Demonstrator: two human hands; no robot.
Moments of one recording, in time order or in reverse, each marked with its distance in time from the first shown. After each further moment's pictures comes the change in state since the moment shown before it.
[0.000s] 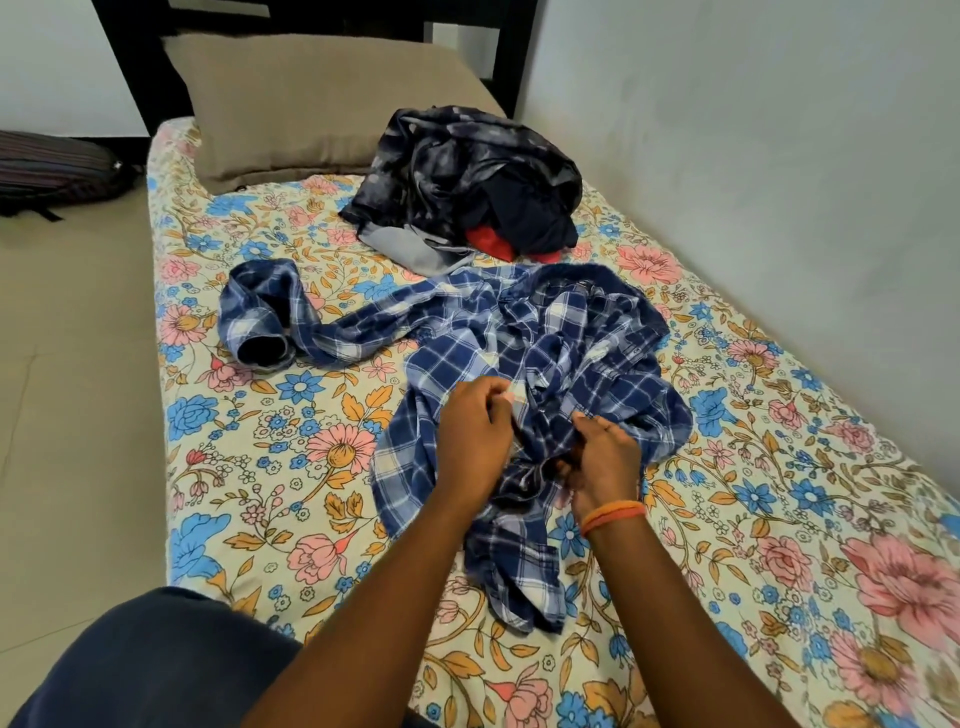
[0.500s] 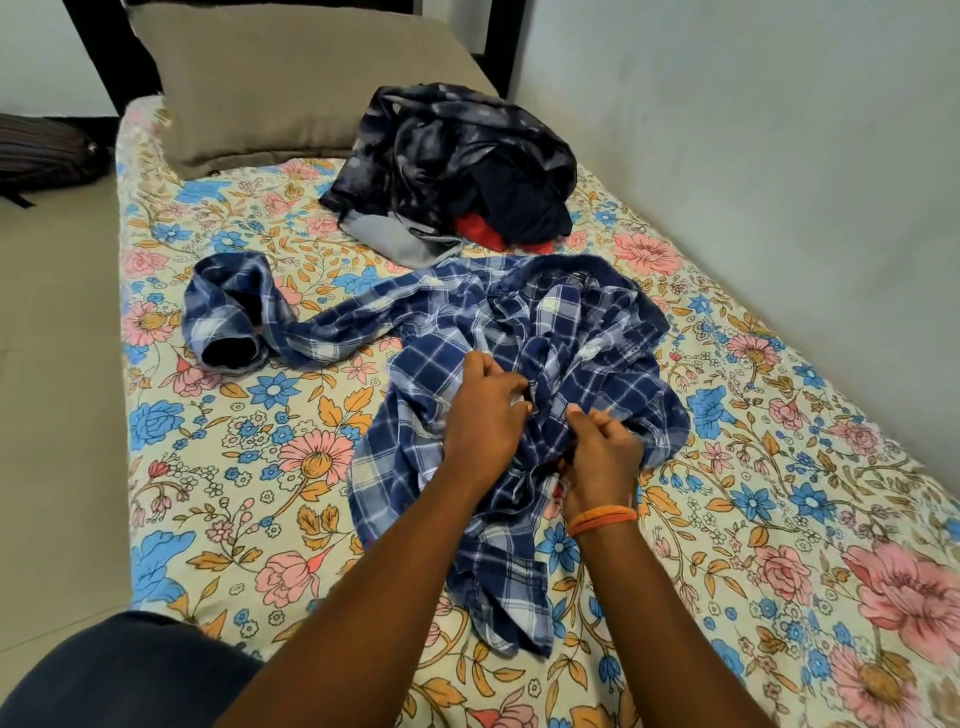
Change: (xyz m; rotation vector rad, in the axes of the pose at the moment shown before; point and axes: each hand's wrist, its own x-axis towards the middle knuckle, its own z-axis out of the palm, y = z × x) left_hand 0.028 0.004 0.026 0.288 -0.106 0.180; right_hand 0.025 0.007 0.003 0.022 0.053 -0.125
